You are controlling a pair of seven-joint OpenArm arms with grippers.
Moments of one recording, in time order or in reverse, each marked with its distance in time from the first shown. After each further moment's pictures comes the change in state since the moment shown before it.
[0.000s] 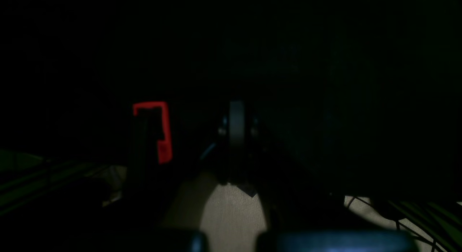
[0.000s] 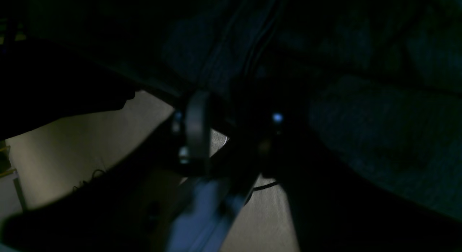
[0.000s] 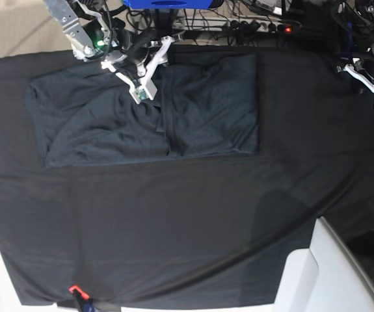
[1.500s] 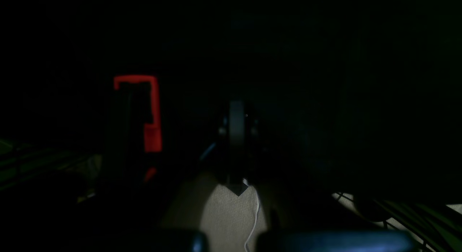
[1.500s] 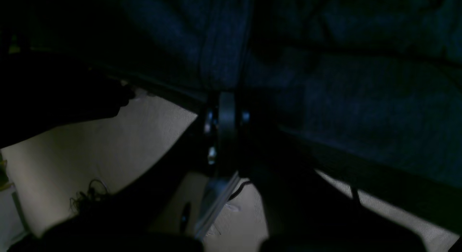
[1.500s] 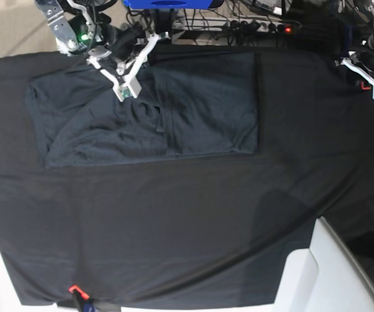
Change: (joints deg) left arm 0.0 -1.3 -0.1 -8.9 0.3 0.0 -6.3; right arm -3.7 2.1 3.7 5.3 0.0 -0.4 -2.7
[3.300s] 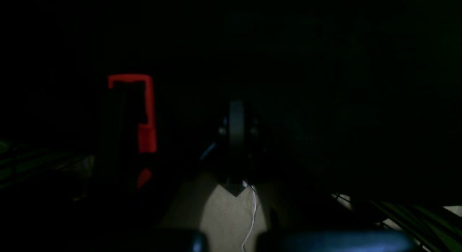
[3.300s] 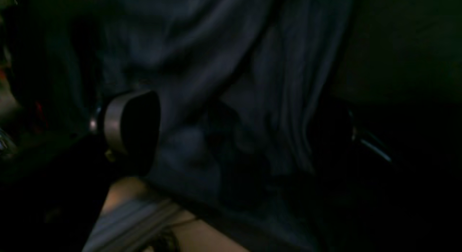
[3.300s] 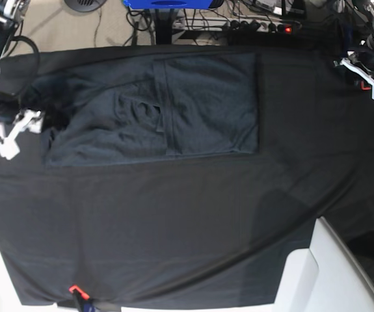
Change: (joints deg) left arm 0.0 0.4 0.0 0.0 -0.3 0.0 0.0; right arm 24.1 2.5 54.4 -37.1 14.5 41.4 -22.5
